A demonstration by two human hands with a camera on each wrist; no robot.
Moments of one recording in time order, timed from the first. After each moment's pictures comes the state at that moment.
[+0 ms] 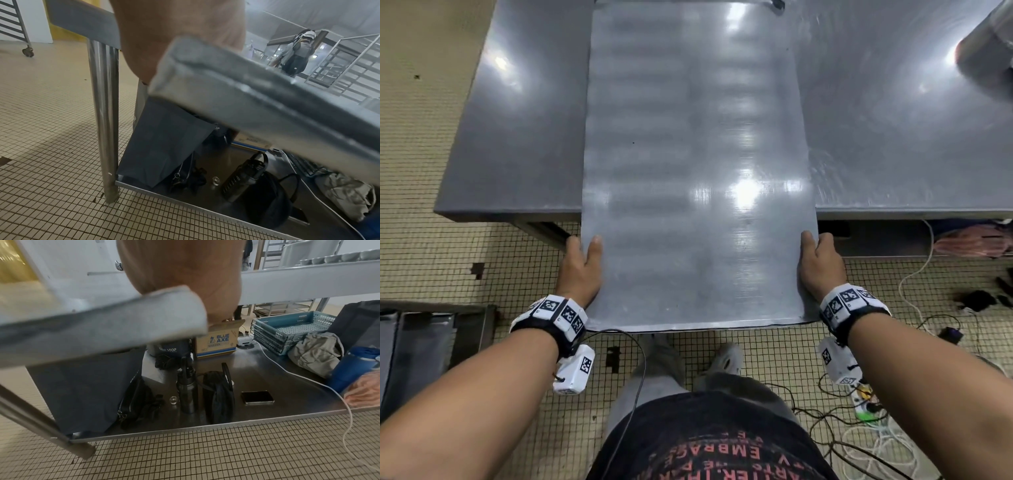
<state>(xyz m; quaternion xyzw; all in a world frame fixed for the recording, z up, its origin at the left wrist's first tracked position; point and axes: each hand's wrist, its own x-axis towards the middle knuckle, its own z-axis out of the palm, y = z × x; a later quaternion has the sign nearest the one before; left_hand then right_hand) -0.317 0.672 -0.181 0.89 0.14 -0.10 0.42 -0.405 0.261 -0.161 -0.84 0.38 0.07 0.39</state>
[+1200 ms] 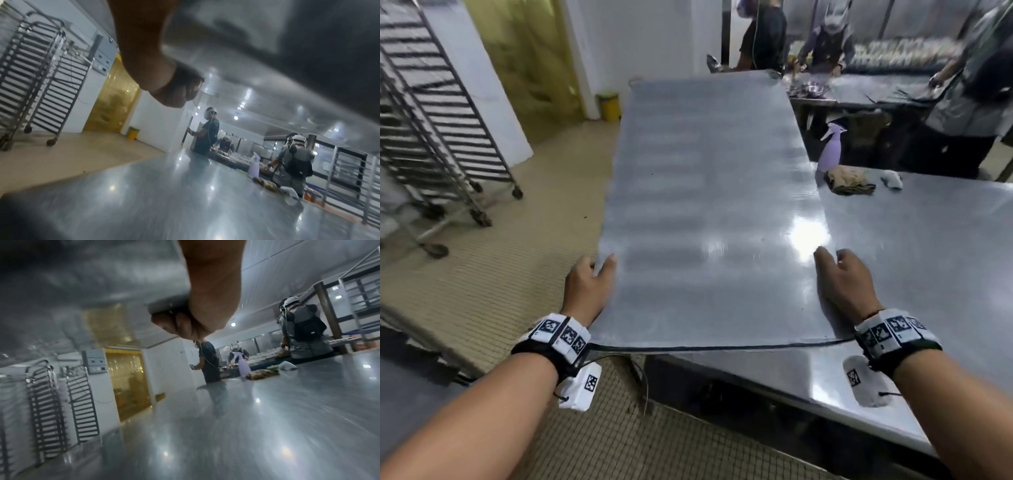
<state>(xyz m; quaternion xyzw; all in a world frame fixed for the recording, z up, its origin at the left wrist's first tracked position) -0.210 0.731 0.016 0.86 0.19 0.22 0.43 -0.164 0.296 0.023 -0.89 0.10 -0.15 0.42</state>
